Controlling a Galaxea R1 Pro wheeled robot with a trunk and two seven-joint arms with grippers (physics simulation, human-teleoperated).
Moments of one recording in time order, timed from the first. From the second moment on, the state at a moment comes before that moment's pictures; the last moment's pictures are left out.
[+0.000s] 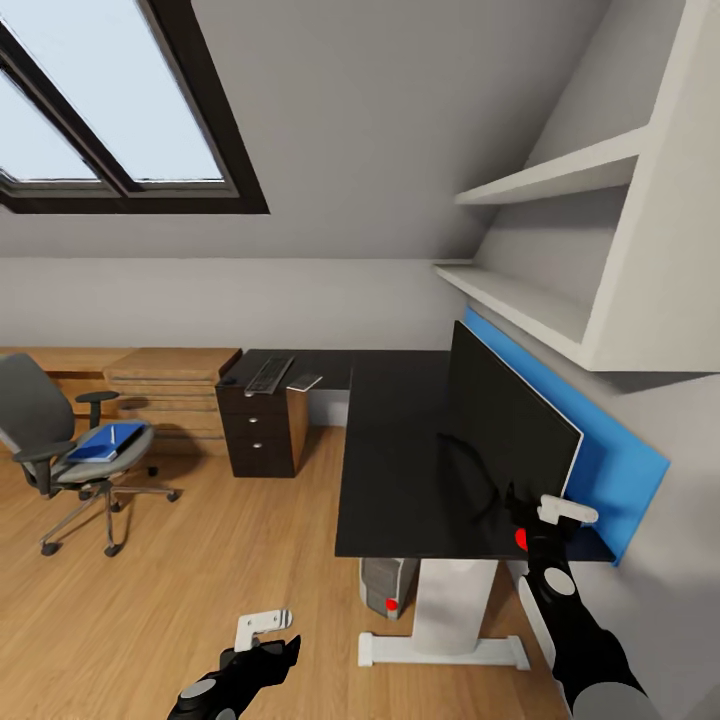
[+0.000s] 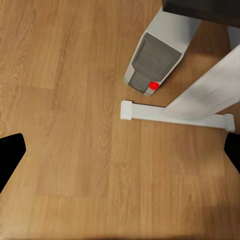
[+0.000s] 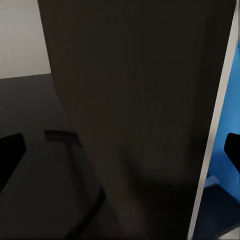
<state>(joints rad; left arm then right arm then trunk) -0.11 0.10 -0.40 -1.23 0.57 0.38 0.32 -0.48 -0.01 -0.19 -0.87 0.03 -0.26 -0.25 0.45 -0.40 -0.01</state>
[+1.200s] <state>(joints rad) -0.11 0.10 -0.41 -1.23 0.58 0.38 0.32 -0.48 -0.01 -0.19 -0.87 0.03 -0.26 -0.25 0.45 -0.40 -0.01</state>
